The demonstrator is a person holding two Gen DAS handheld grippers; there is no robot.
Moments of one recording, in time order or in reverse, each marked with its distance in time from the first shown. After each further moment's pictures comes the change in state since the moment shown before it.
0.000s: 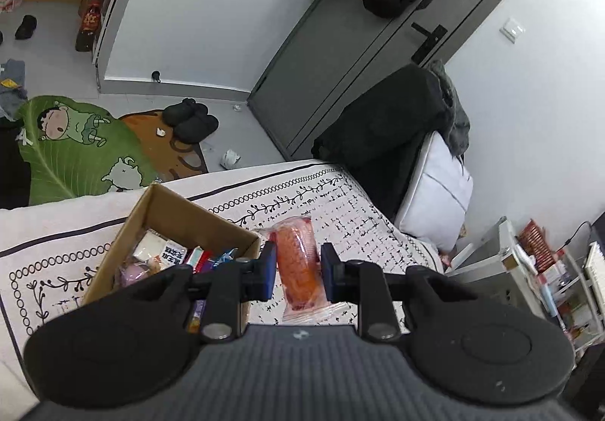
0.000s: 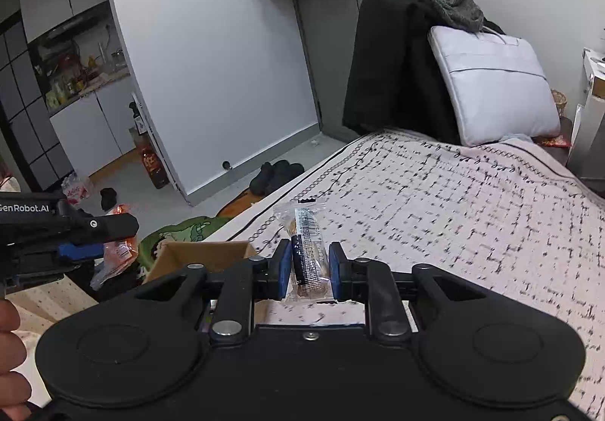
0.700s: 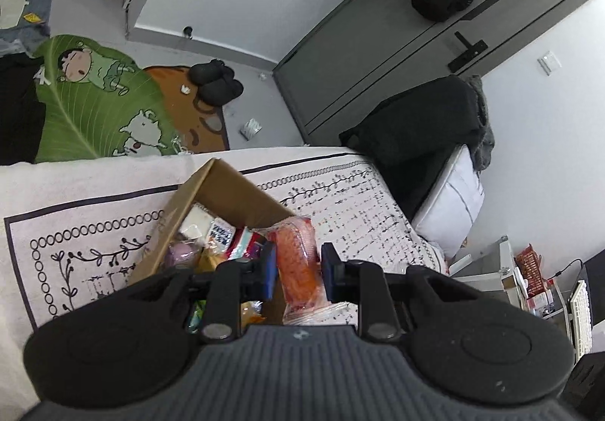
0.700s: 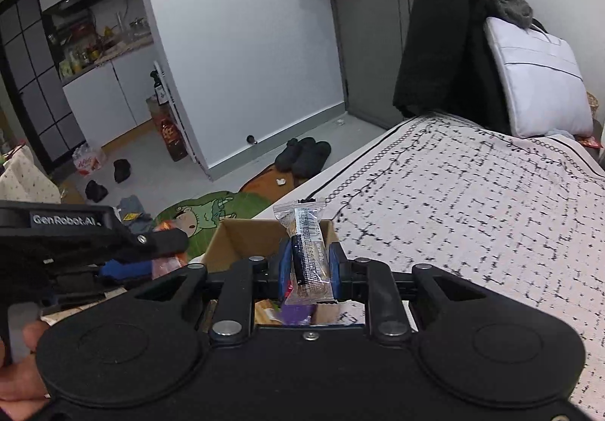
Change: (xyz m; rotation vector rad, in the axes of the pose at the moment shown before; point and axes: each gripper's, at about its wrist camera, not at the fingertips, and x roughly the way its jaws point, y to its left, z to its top) left arm 0.004 0.087 0.015 -0.171 0.099 -0.009; right arm 0.030 0.091 -0.008 -0.060 0.065 0.018
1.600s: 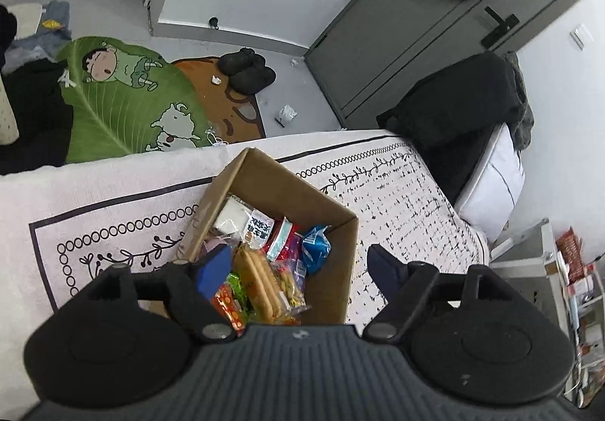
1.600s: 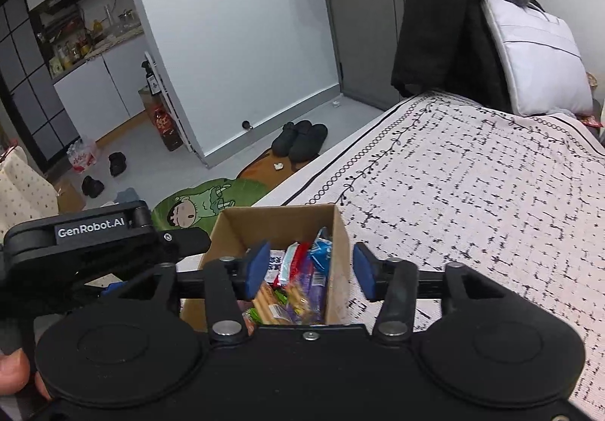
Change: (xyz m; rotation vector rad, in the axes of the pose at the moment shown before) left arm 0.018 -0.003 0.001 0.052 0.046 0.137; right arm 0.001 -0.001 -0.003 0.046 0.053 -0.021
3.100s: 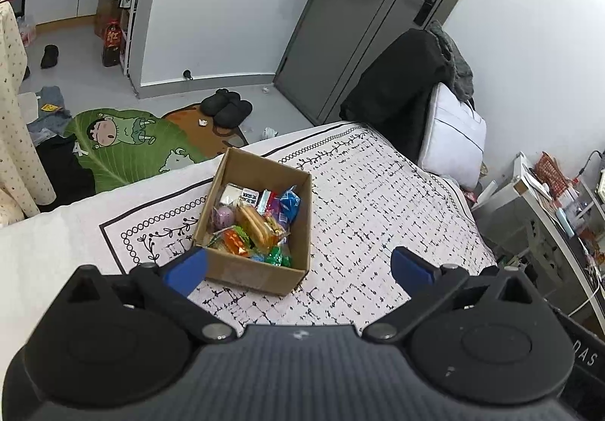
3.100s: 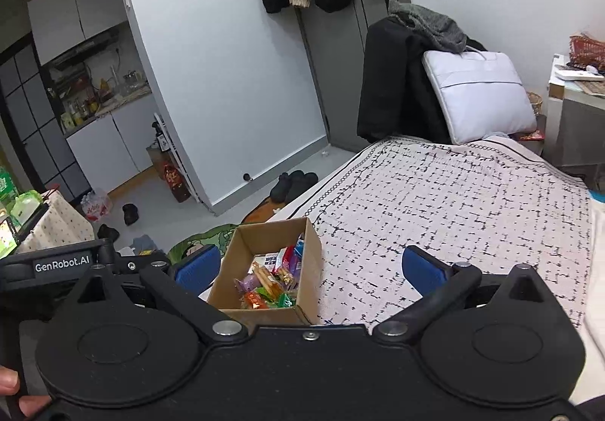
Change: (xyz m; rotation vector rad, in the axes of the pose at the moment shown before) left arm -0.160 -0.050 -0.085 0.269 -0.082 0.026; right arm -0.170 -0.038 -0.046 0.060 -0.182 -0.001
